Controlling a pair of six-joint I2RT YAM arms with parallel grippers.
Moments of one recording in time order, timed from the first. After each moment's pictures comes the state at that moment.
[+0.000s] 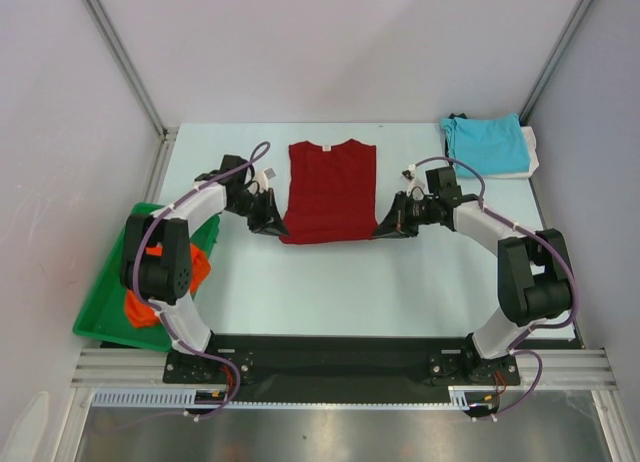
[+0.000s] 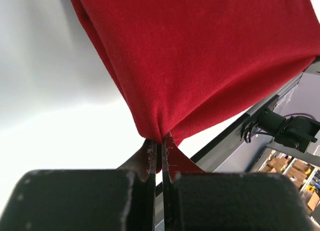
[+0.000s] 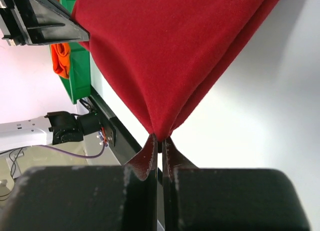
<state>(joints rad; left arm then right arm) -0.17 1.77 1.21 -0.67 0.66 -0.28 0.22 1.63 0.99 -0.29 -0.82 0.47</state>
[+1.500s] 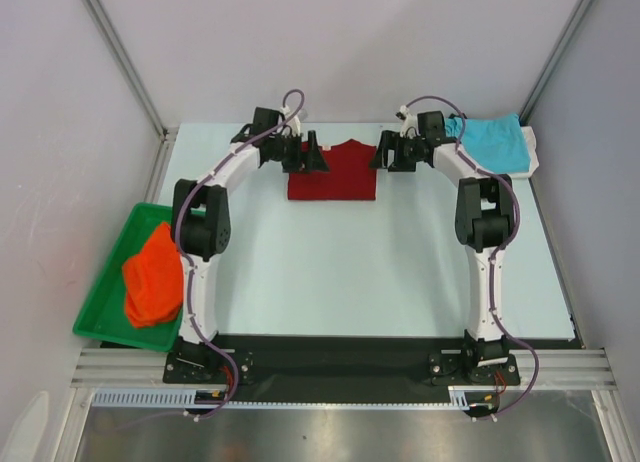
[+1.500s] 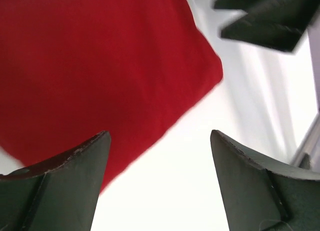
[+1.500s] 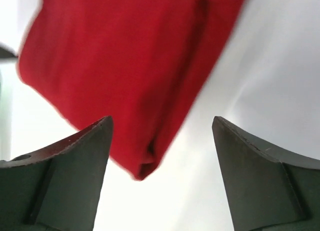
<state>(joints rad) -0.25 2.26 1.93 -0.43 0.65 -0.23 0.15 2.33 1.92 -0.36 -0.58 0.19</state>
